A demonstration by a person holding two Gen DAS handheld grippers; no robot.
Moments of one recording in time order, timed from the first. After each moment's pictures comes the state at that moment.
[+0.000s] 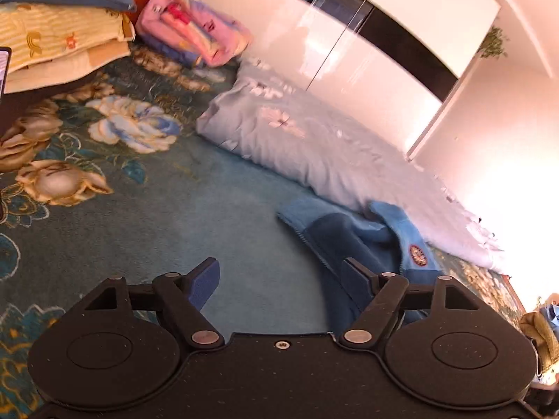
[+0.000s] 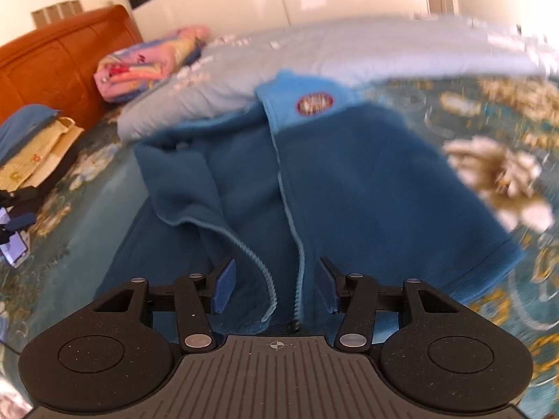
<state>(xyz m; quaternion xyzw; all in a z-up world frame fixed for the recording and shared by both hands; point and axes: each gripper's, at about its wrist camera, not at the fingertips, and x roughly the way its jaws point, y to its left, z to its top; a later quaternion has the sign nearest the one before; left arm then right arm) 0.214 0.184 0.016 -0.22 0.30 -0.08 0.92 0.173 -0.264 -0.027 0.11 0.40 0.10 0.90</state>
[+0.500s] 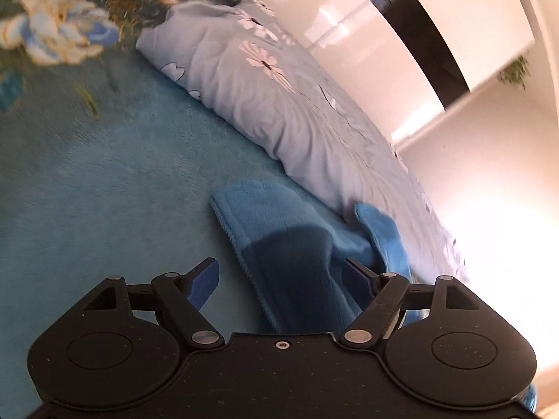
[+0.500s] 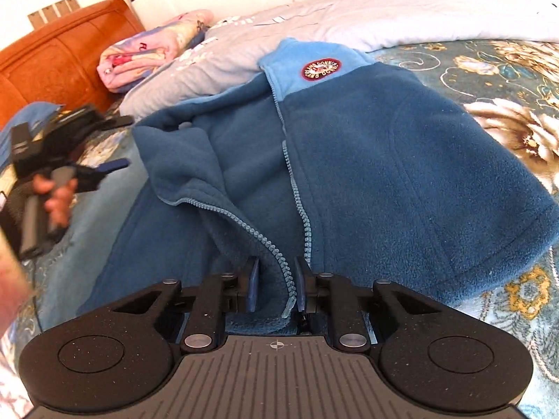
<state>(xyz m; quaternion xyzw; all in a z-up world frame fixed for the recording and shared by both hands) 0.360 0.133 -0.055 -0.38 0.33 -0.11 0.86 0.179 -0.266 -0.054 0.14 0.42 0.13 0.89</state>
